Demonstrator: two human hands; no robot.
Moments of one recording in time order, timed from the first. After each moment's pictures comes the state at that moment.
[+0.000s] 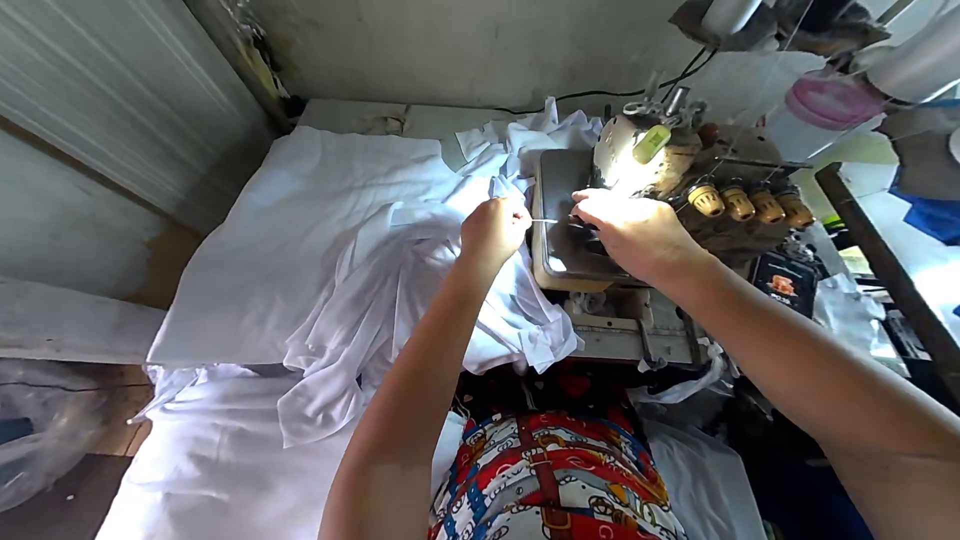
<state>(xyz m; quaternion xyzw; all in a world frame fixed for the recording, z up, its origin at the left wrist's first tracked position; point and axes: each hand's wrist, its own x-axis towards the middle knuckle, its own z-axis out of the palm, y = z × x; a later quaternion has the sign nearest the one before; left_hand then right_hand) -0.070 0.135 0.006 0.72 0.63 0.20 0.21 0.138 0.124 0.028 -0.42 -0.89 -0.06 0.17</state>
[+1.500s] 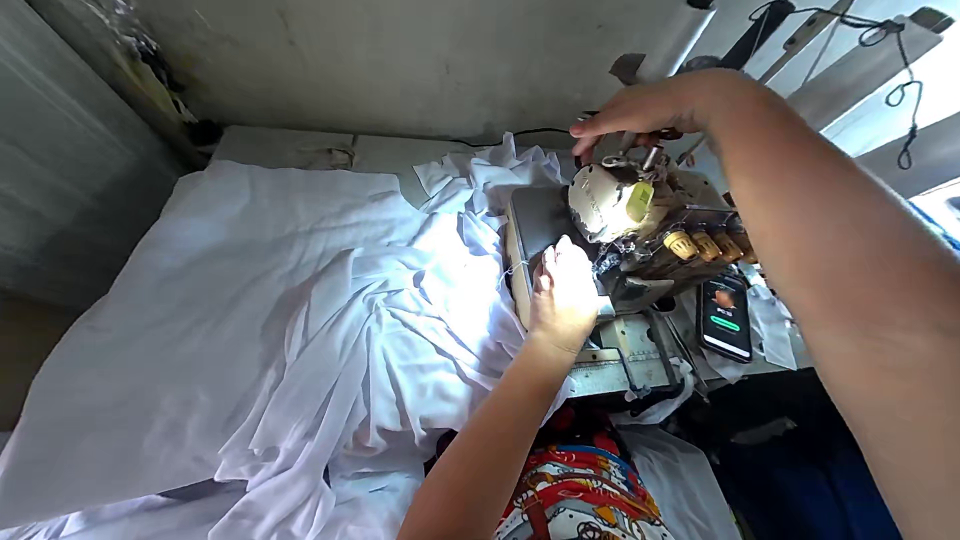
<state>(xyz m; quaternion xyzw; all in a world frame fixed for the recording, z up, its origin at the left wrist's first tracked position) 0.021 0.110 0.003 0.82 0.52 0.11 0.23 0.118 0.255 0.178 -0.68 -0.68 0.24 -0.10</state>
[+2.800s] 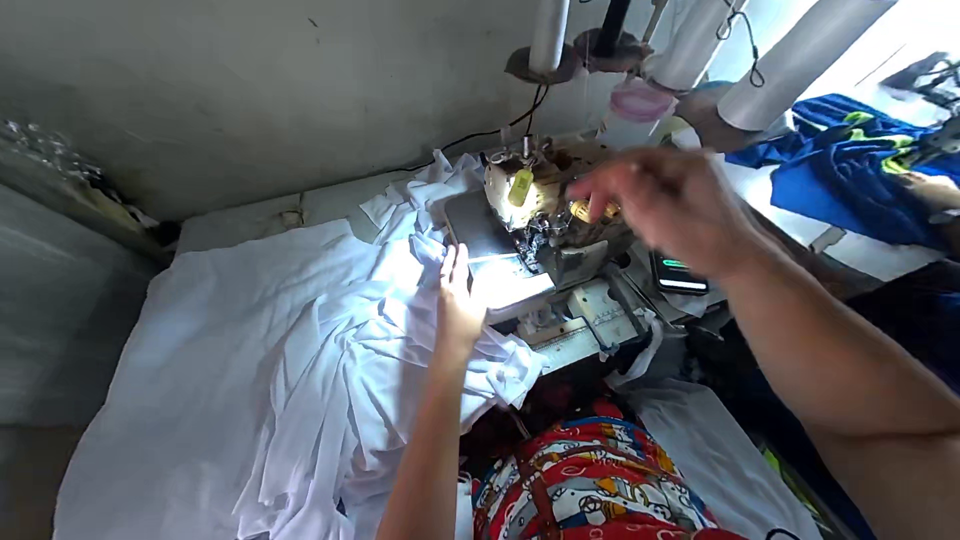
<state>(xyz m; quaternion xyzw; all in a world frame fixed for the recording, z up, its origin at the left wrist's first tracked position) -0.037 0.118 -0.050 0.70 0.50 0.41 0.31 0.188 0.059 0.132 -0.50 -0.78 0.12 0.36</state>
